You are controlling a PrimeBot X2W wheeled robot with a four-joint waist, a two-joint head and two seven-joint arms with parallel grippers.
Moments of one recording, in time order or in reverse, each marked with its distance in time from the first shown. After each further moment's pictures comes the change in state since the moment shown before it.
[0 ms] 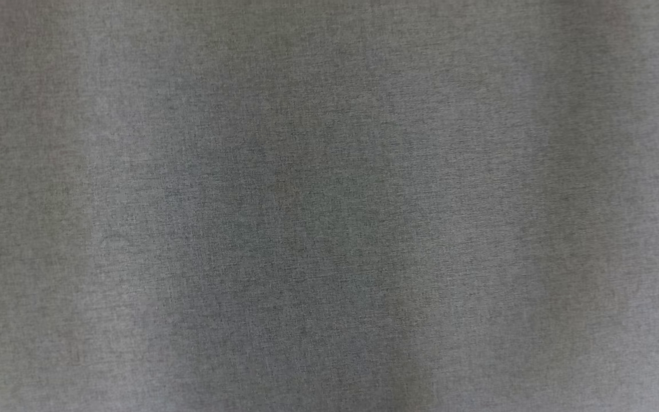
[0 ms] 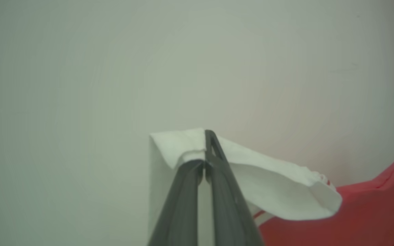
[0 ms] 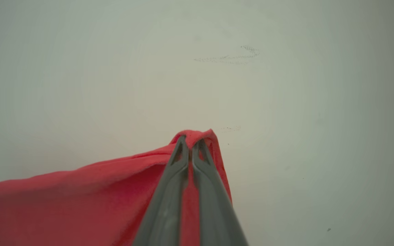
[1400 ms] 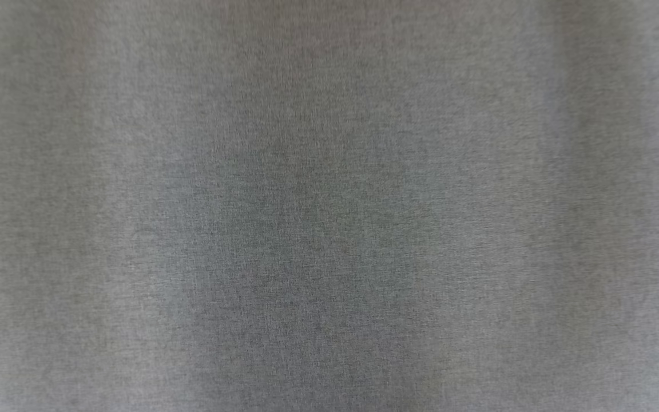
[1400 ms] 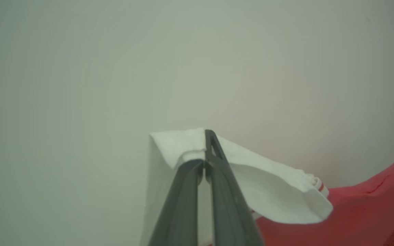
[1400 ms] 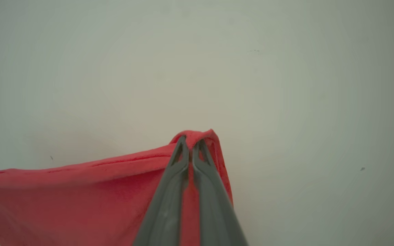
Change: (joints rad) left arm 0.200 0.044 -0.212 0.099 -0.233 0.000 -0.182; right arm 0.176 -0.026 0.261 0.034 0.220 0.000 -0.117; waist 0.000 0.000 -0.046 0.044
